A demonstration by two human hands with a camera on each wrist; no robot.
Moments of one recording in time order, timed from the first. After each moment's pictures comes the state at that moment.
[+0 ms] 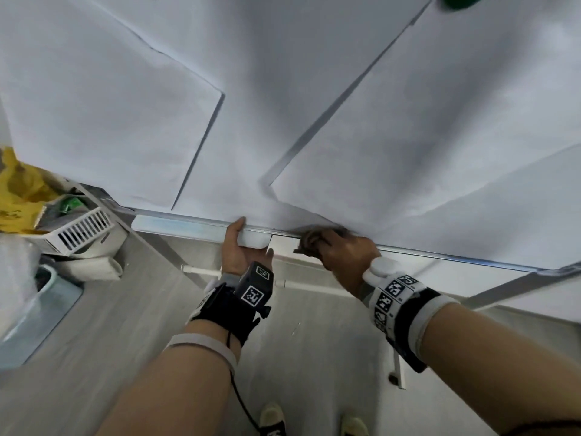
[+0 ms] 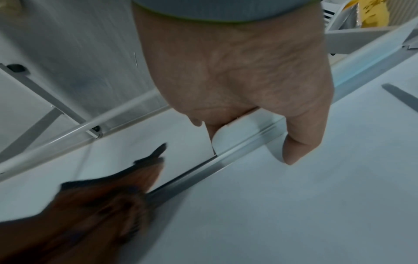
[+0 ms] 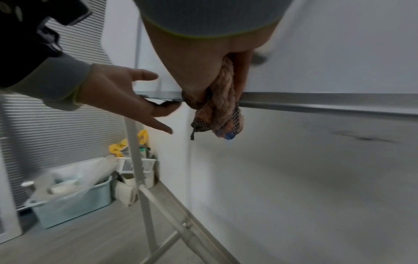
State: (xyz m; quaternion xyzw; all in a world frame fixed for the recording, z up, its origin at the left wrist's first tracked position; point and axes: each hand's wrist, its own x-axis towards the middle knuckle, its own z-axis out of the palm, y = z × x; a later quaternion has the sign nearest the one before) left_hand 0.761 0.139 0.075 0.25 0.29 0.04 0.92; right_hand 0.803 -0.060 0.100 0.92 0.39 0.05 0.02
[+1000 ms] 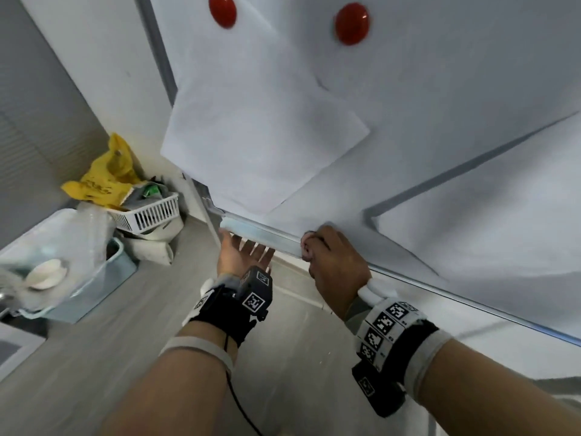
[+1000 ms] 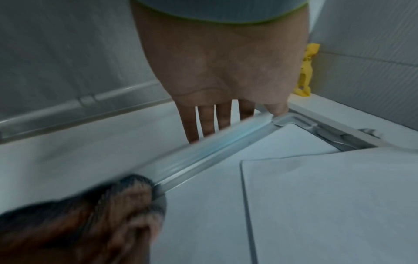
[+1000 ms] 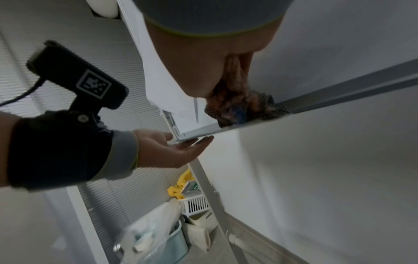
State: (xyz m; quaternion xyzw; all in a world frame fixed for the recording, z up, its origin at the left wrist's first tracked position) left_hand 0.709 0.271 0.081 0.21 0.37 0.20 0.88; right_hand 0.767 0.087 0.112 0.87 0.44 0.07 -0.21
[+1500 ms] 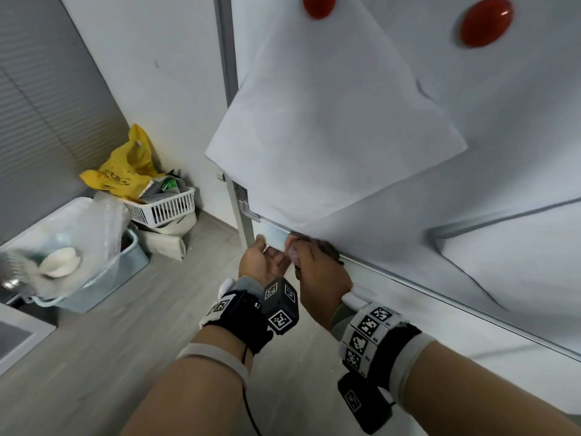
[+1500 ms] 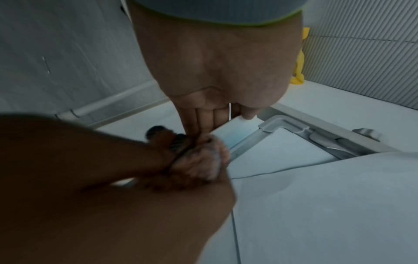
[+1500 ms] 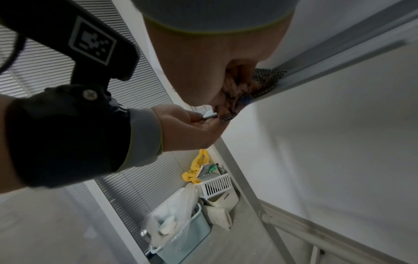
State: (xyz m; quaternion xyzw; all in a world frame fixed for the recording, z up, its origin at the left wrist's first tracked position) left_hand 0.713 0.315 0.073 0.22 0.42 0.15 0.87; right_hand 0.734 0.184 0.105 0.88 0.42 -0.04 -0.21
